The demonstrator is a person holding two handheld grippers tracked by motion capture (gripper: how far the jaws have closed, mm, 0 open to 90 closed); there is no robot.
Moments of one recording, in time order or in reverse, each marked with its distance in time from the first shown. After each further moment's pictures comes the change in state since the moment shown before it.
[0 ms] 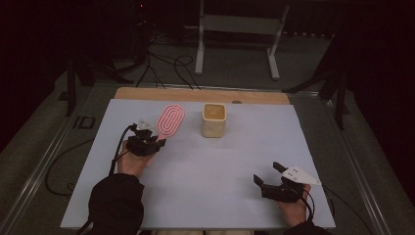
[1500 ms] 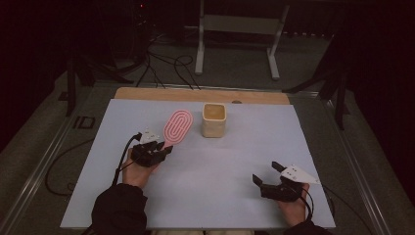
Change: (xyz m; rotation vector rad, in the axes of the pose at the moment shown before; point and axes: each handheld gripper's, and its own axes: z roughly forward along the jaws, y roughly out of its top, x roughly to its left) left arm -0.029 -0.017 -0.007 -0.104 -0.047 0.082; right arm 0.000 0.001 0.003 0.002 0.019 -0.010
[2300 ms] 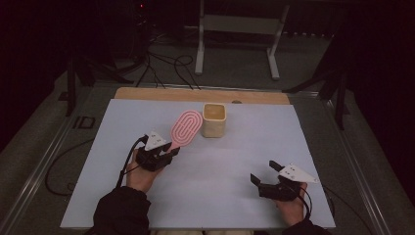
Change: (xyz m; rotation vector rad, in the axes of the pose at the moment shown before) left arm -0.026 0.009 -0.010 -0.056 -0.020 0.091; right arm 0.005 0.004 0.003 -0.014 0.019 -0.003
